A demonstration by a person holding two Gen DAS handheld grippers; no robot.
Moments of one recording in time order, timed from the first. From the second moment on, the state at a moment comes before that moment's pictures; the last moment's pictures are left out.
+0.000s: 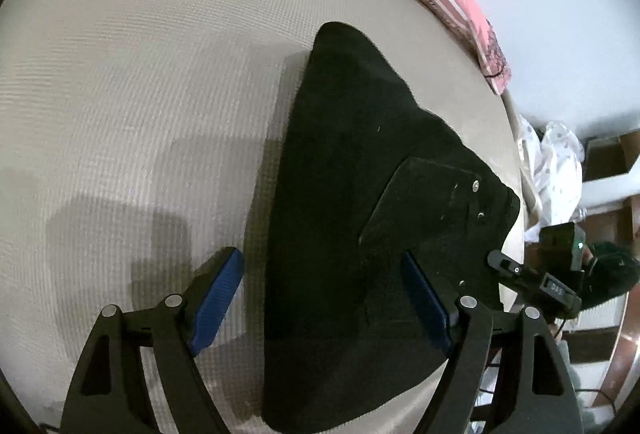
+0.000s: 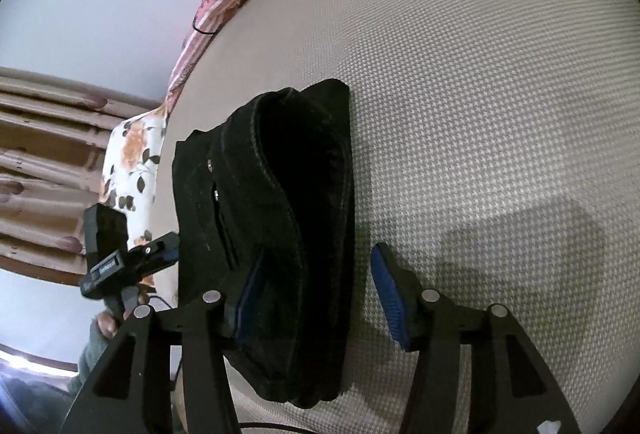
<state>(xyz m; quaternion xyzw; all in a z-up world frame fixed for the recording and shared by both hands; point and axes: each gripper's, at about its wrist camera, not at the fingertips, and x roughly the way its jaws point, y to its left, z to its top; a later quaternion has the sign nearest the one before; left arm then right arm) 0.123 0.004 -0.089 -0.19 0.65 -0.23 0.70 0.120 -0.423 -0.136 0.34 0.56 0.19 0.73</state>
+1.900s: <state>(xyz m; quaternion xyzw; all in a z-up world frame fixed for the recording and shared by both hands) 0.147 -0.028 -0.053 -0.11 0.56 -0.25 0.78 0.189 -0.351 -0.081 0.31 0.50 0.25 0.77</state>
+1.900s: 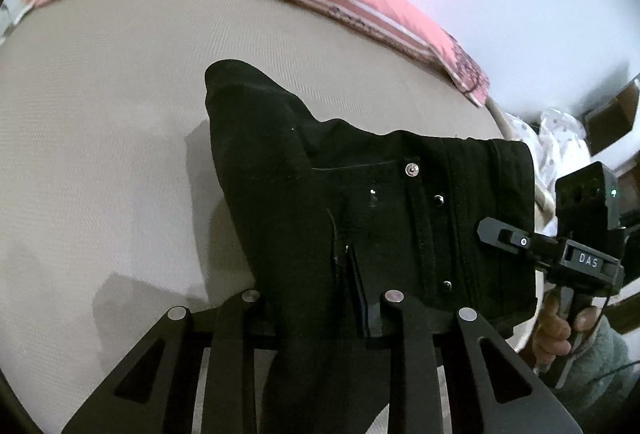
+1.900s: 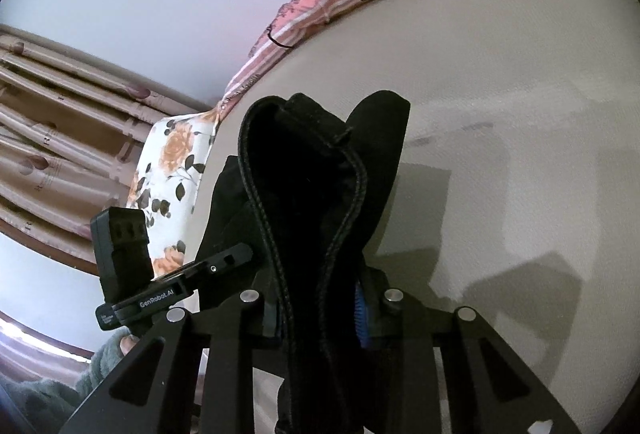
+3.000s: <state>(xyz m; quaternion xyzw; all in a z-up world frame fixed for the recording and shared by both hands) 0.278 0.004 -0.091 -0.11 0.55 -0.20 0.80 0.320 -0.338 -0.128 0.30 0.52 0.21 0.77</state>
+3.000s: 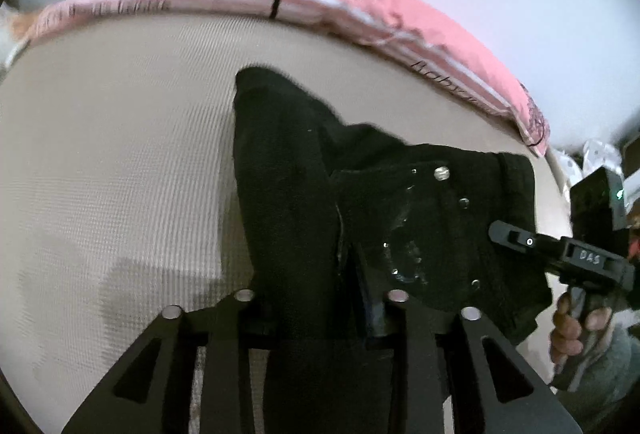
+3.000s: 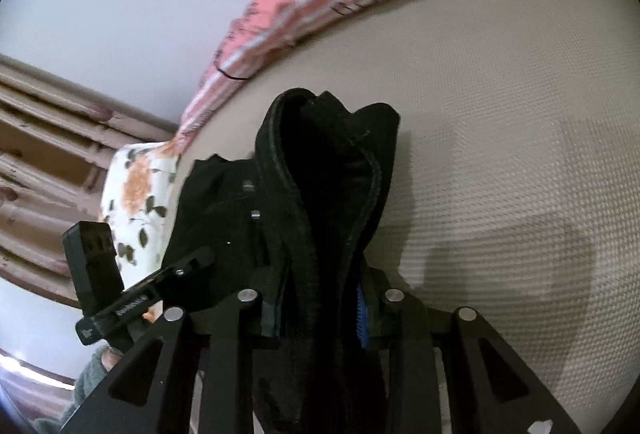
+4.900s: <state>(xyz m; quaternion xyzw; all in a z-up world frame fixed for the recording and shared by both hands) 0.076 0.009 -0.060 0.03 0.46 -0.03 0.89 0.115 -0.248 -0.061 0.05 0.44 0.03 0.89</state>
